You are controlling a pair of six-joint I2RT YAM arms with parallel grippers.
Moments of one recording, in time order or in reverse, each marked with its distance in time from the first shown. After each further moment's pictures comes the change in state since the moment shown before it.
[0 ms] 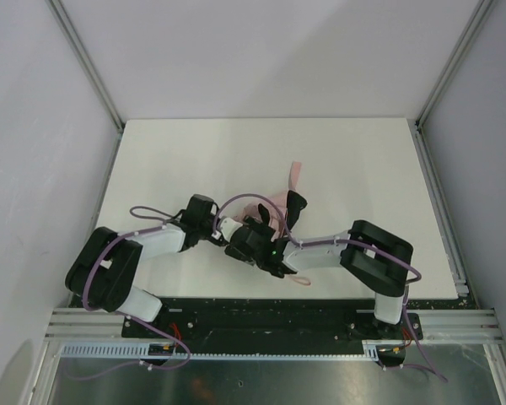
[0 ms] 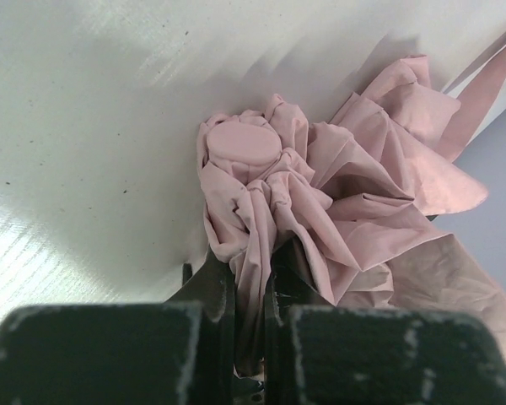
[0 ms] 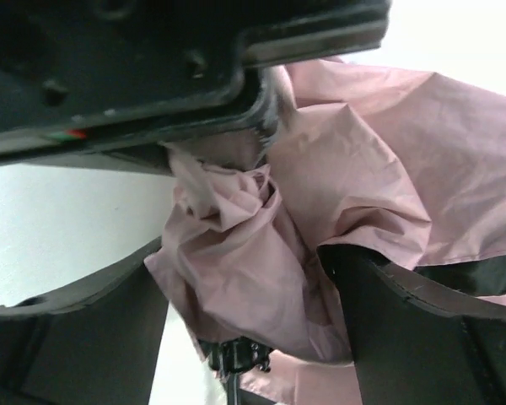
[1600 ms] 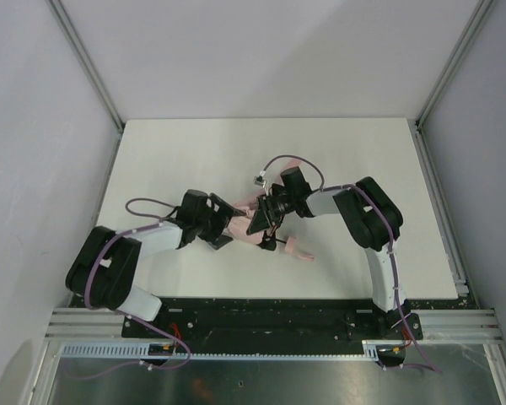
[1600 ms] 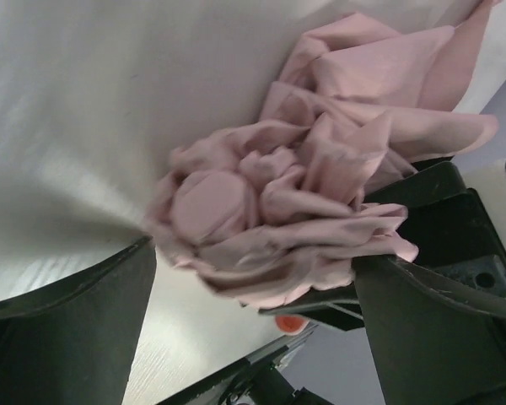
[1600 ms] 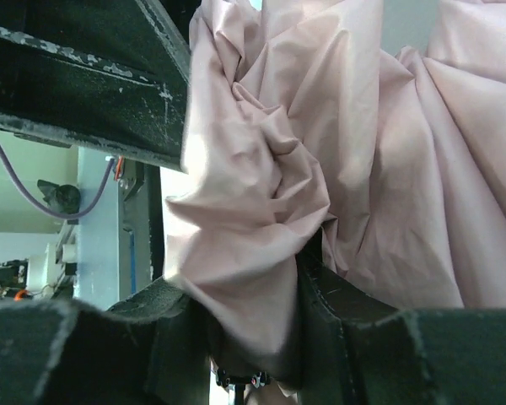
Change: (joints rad) left arm 0.067 -0.026 -0.006 0.050 0.006 0.172; right arm -0.587 0.309 0.153 0.178 -1.558 0.479
